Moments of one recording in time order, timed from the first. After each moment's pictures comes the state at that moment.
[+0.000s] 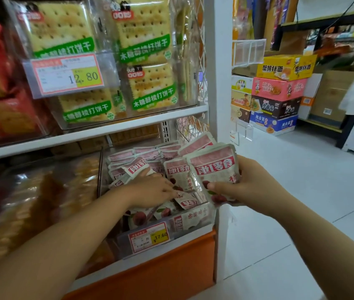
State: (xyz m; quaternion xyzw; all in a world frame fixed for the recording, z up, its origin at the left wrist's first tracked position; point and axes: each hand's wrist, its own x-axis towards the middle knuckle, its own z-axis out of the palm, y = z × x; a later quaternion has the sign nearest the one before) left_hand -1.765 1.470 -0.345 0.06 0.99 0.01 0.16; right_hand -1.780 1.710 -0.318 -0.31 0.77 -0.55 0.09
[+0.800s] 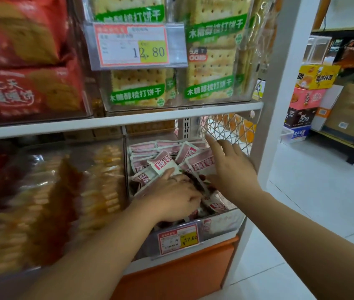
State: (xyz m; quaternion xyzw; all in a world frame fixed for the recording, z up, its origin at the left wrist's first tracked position) left_hand -1.745 1.460 -0.360 0.09 0.99 0.00 0.07; right_hand -1.821 1.601 -0.352 -0.31 0.92 -0.08 -0.21
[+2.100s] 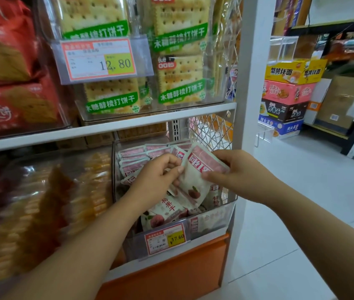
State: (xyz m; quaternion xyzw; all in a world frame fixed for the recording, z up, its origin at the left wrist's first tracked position) left_hand -1.740 1.465 -0.342 -0.02 0.87 0.47 -0.15; right_hand -1.790 1.654 -0.306 -0.36 0.83 -0.41 0.03
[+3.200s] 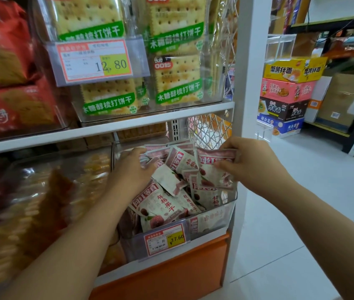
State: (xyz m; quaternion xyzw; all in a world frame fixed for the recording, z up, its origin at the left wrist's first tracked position) left_hand -1.751 1.423 -0.341 -0.23 0.93 0.23 -0.17; right_hand -1.797 1.663 -0.297 -0.27 0.90 -0.32 -0.11
